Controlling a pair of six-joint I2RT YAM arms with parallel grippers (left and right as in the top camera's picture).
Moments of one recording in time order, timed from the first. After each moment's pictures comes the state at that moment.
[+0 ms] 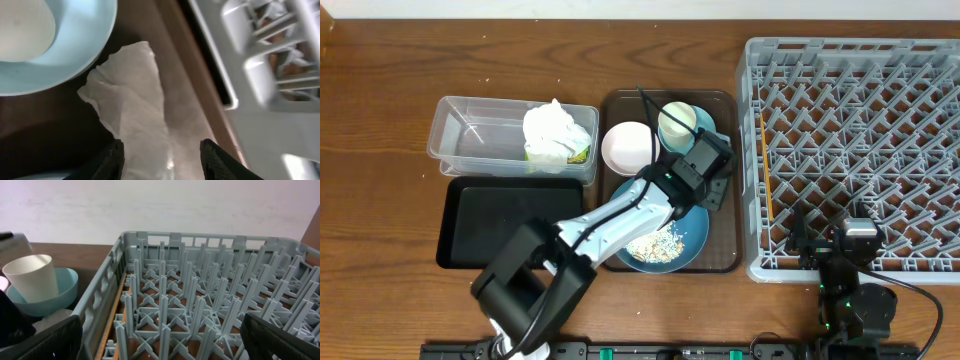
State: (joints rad) left arm -0.80 1.88 1.21 -0.31 0.00 -0.43; right arm -0.05 0.01 0.01 -0.07 -0.05 -0.02
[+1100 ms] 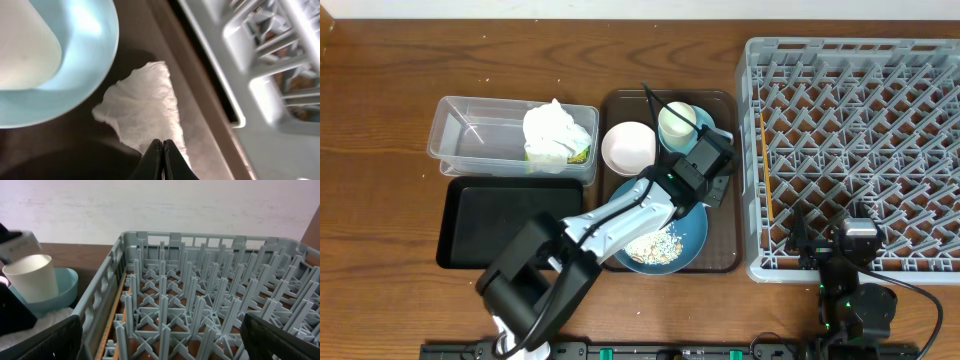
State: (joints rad) left arm -0.80 1.89 1.21 -0.24 -0.03 -0.38; right arm -0.05 0.01 0.01 -0.07 -0.05 -0.02
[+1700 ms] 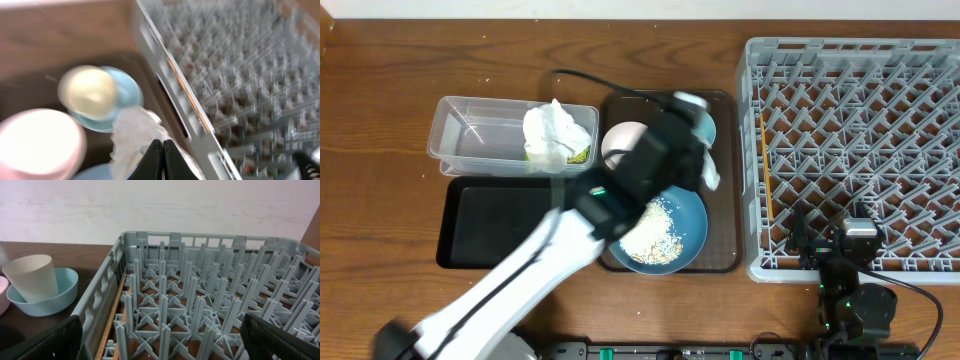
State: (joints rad) left arm -0.73 1.39 1.21 -0.41 -0.07 -0.38; right arm -0.05 0.01 0.01 -0.07 -0.05 -0.02
